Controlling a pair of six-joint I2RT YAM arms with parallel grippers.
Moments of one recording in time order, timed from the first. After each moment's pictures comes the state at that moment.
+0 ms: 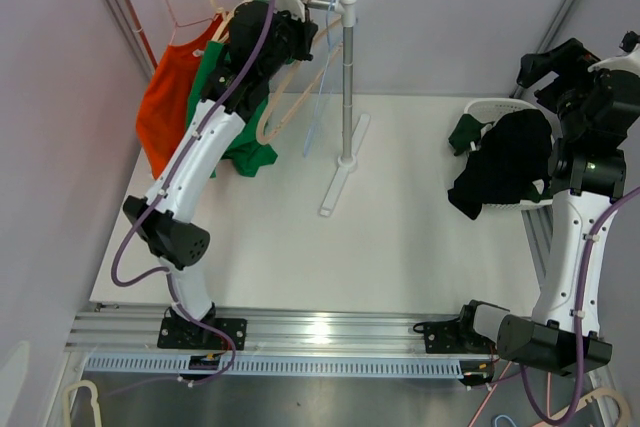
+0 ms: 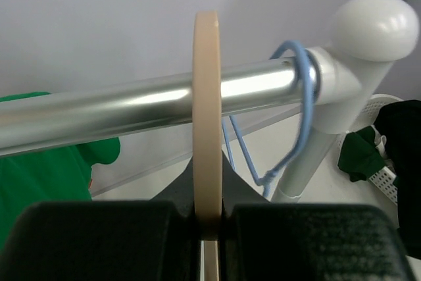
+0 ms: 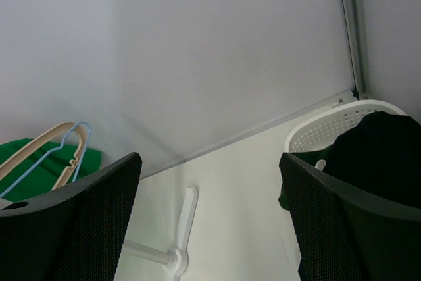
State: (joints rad) left arm -0.49 1.84 2.19 -0.36 -0.01 -0.01; right arm -0.27 1.18 1.56 -0.36 -0.14 0.48
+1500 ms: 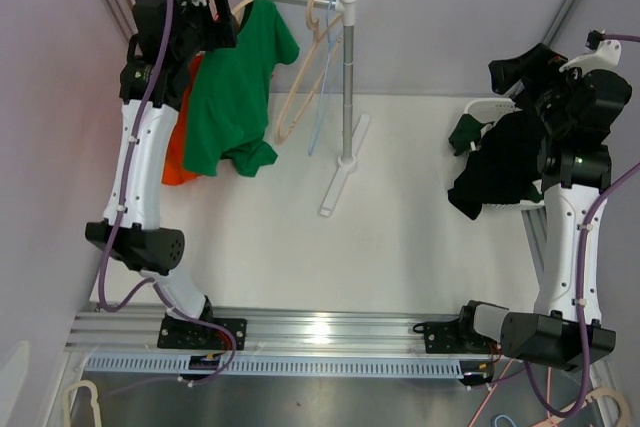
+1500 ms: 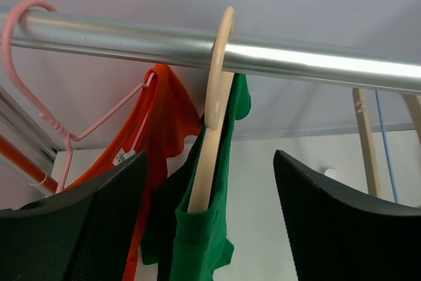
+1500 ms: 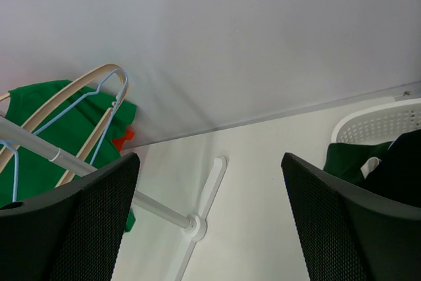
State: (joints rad) left arm -0.15 1.72 2.22 -0.58 -0.03 -0.05; right arm -0.22 1.21 1.50 -0.30 -0.32 0.45
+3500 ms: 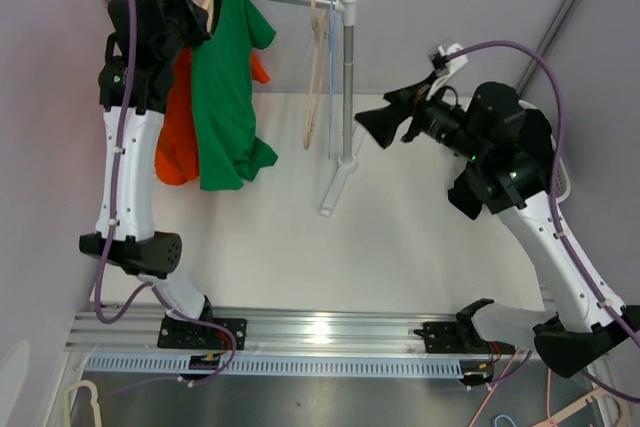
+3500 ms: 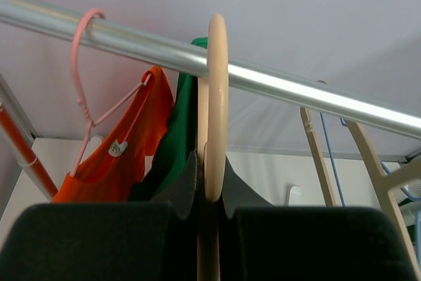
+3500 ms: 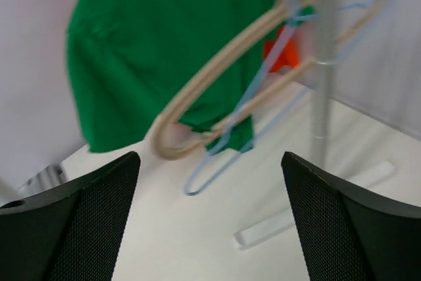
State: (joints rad) left arm -0.13 1.73 2.34 -0.68 -0.04 -0.21; right arm 0.41 1.19 1.47 -0.25 -0.37 0.25
